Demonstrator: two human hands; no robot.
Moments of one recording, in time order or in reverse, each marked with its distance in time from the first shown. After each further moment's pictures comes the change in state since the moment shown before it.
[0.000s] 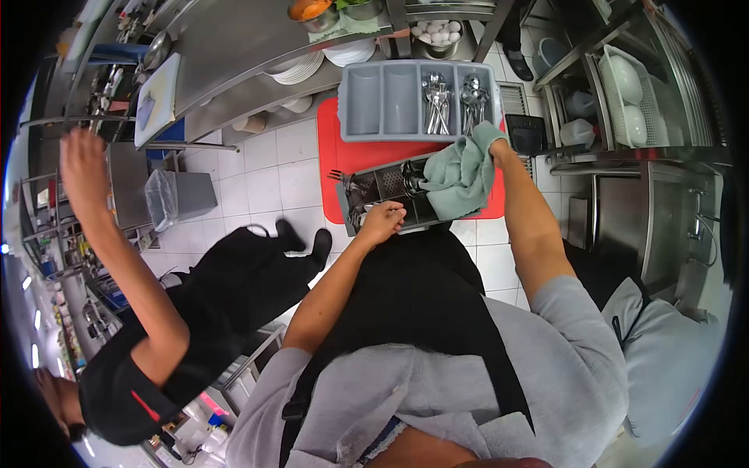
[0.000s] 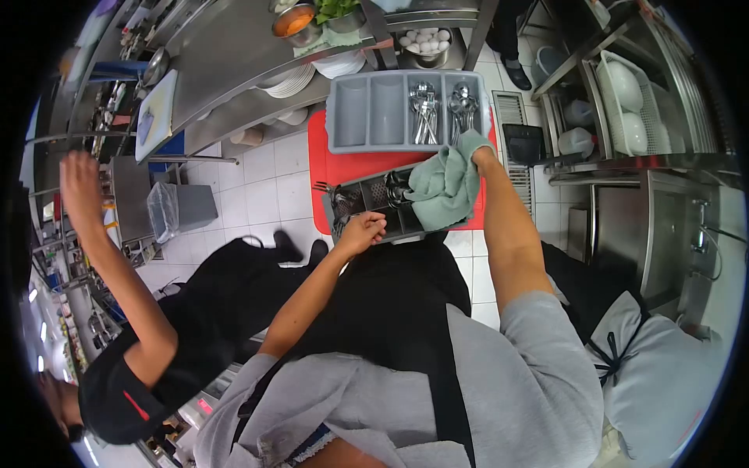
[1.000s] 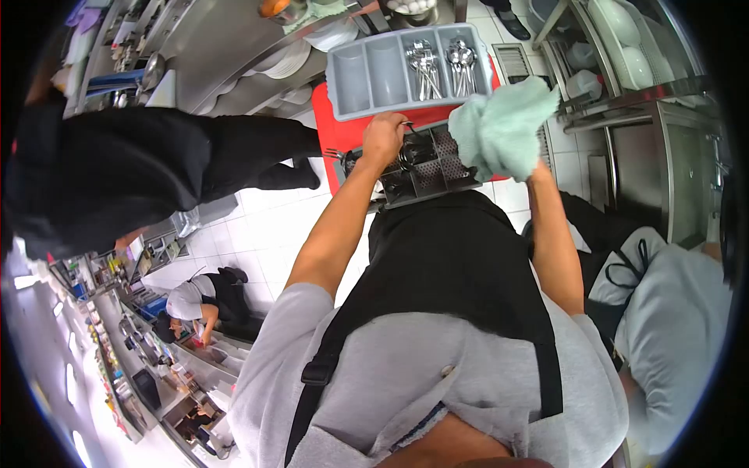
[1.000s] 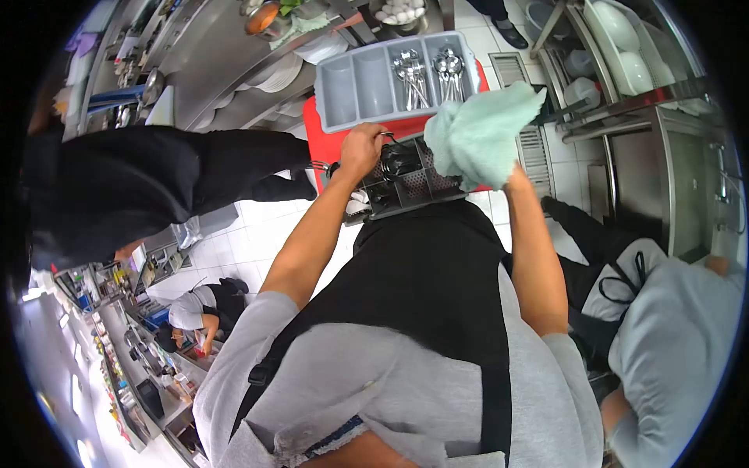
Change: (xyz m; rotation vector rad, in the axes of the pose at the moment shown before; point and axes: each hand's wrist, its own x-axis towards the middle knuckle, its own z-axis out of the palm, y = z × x) left_hand 0.071 0.096 0.016 0.884 0.393 0.834; right_hand -0.197 0.037 -0.007 -0.386 -0.033 -0.775
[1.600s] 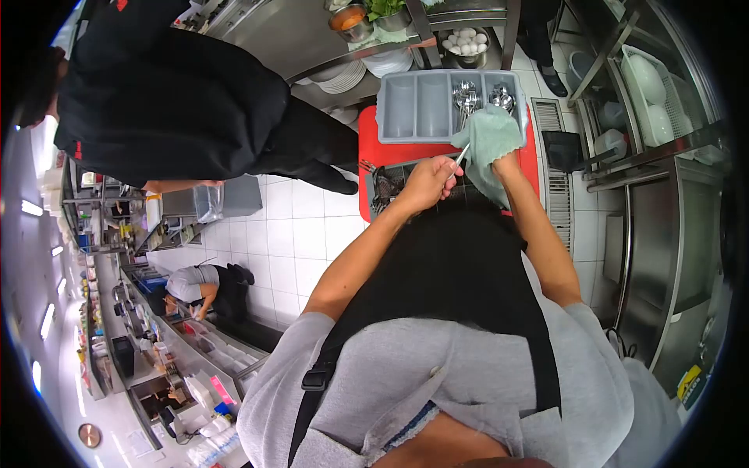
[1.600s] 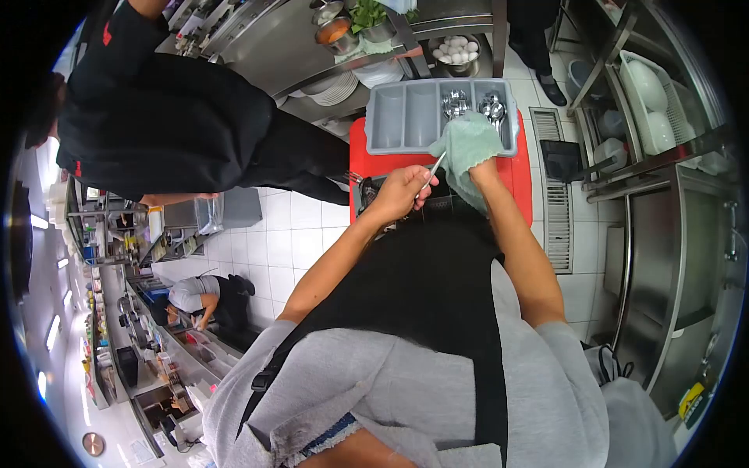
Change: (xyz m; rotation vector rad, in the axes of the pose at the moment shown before) left_hand -0.046 0.098 -0.075 -0.913 -0.315 -0.461; right_hand 0.093 -0.036 0.095 0.123 0.245 -0.357
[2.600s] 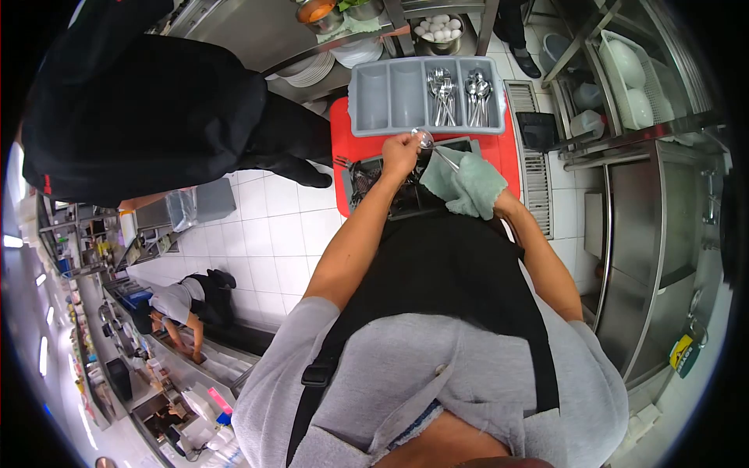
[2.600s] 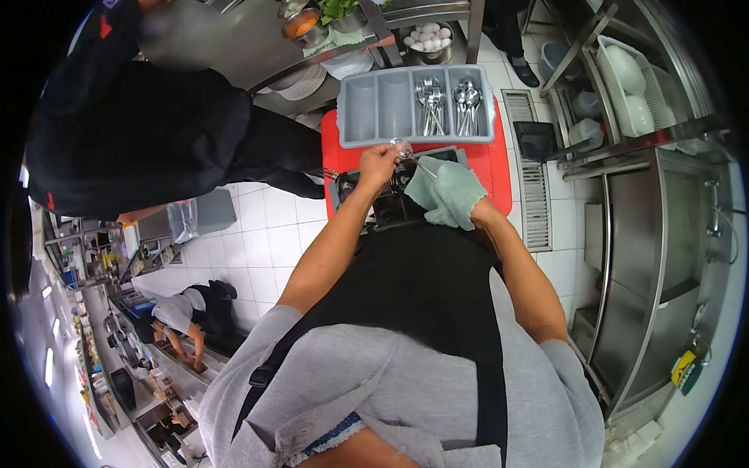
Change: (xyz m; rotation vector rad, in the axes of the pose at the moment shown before) left_hand 0.096 -0.095 -0.031 0.032 0.482 0.019; right_hand -0.071 -0.028 -0.028 -0.470 -0.607 0.184
